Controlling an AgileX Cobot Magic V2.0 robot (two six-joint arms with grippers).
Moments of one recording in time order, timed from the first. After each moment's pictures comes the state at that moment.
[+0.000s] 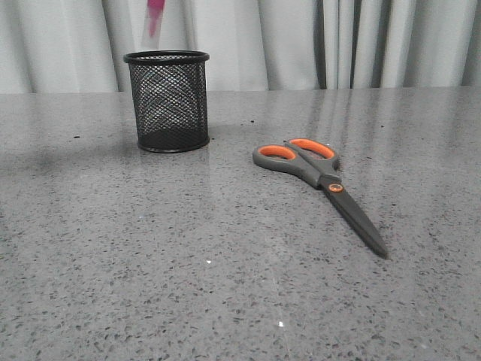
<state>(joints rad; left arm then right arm) -0.19 1.57 -1.16 -1.76 0.89 1.92 0.30 0.61 -0.51 0.16 0.50 0.03</state>
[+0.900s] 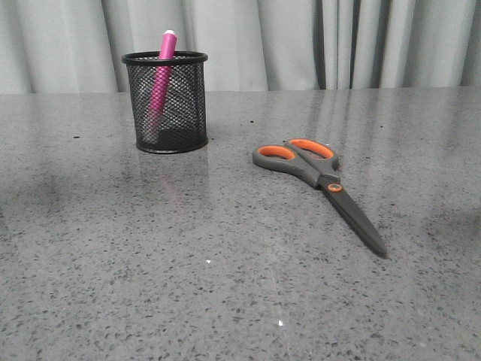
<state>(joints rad) -0.09 1.13 -1.17 -1.72 1.09 1.81 0.43 0.76 -0.71 0.45 0.55 -0.07</state>
